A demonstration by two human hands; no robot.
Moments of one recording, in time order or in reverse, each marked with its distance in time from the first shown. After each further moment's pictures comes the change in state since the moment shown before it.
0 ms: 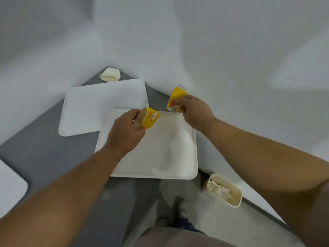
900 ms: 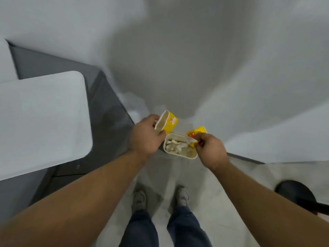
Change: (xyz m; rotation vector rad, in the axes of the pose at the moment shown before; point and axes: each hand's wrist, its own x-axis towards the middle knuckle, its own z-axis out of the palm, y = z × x) left_hand -0.115 0.143 0.352 -0.015 -0.424 -0.042; right_hand -0.382 0.250 0.070 0.241 -0.038 0.858
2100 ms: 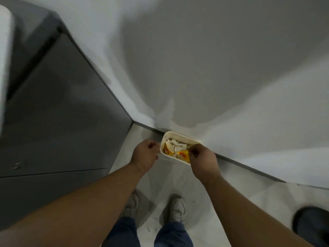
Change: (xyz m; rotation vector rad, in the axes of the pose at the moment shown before) left_hand 0.030 -0.137 0.189 -0.398 -0.114 -0.560; right_hand 0.079 0.107 0.143 0.106 -0.110 0.134
